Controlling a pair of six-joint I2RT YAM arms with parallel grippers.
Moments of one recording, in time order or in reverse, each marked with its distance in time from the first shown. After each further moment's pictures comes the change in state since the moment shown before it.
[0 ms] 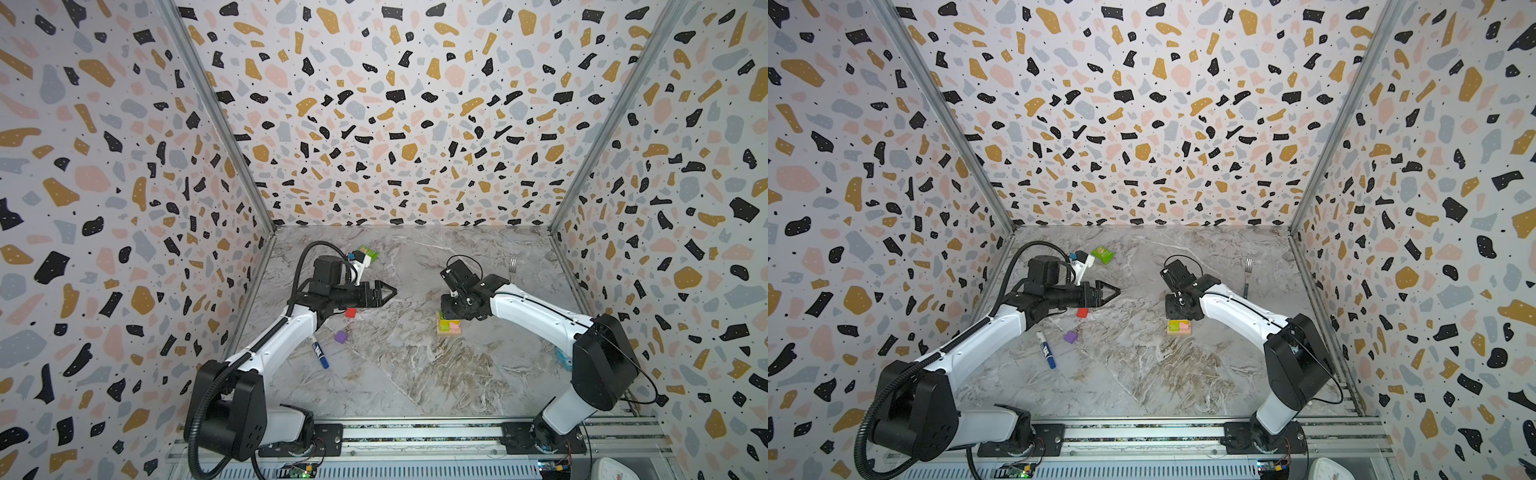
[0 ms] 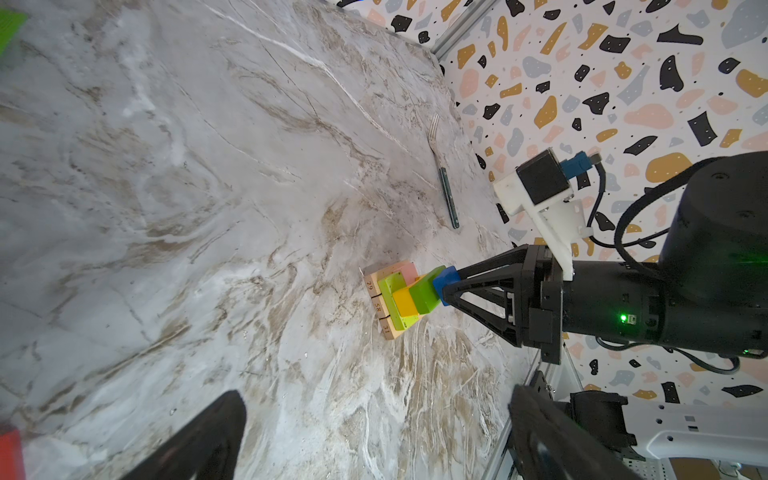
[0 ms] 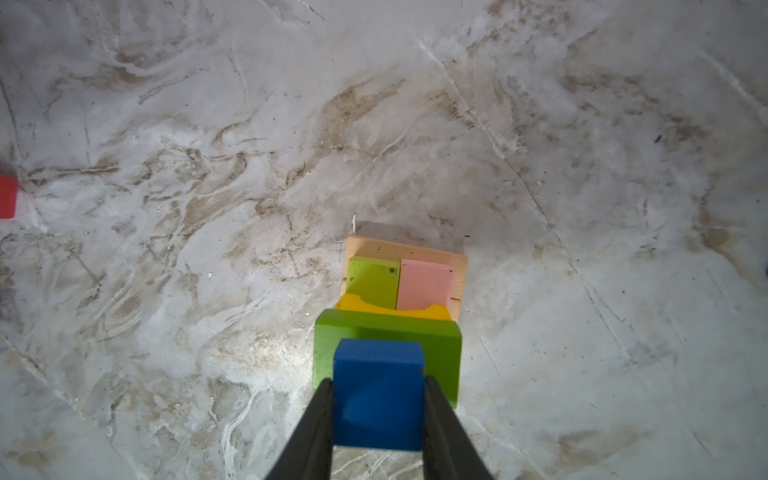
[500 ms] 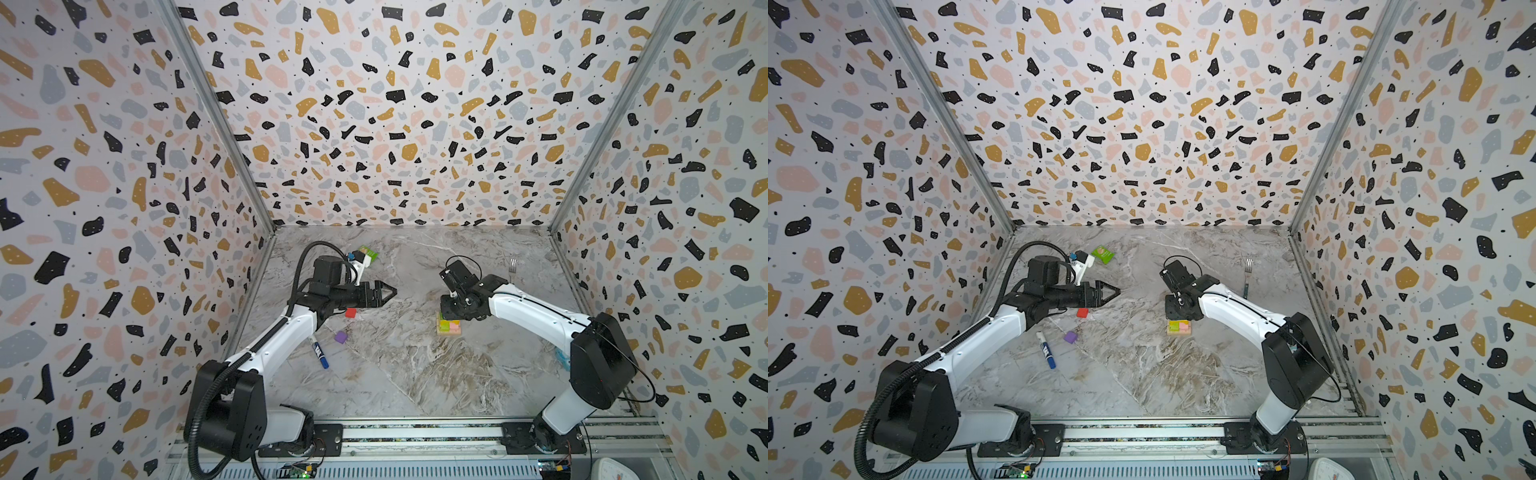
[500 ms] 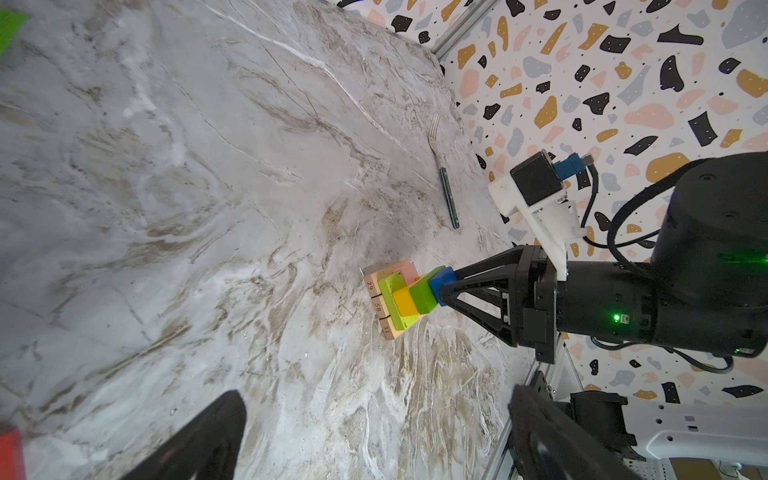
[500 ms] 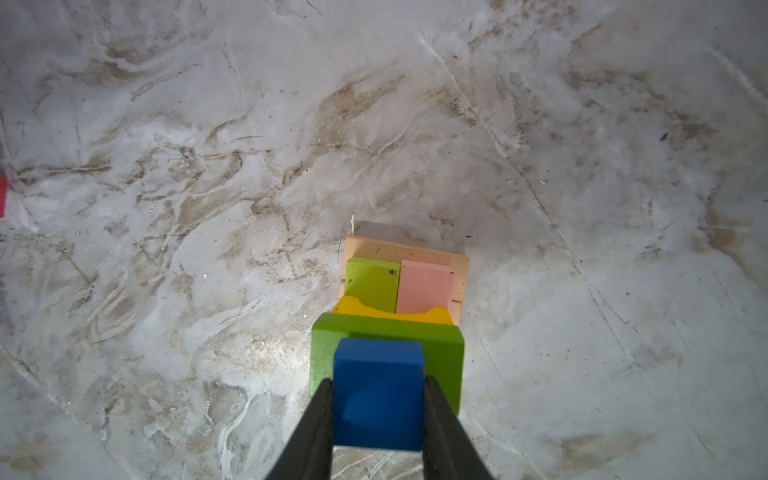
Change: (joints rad) left arm 0.000 0.000 0.000 0.000 0.000 0.000; right arm 0.000 0.011 0.000 0.001 0.000 0.000
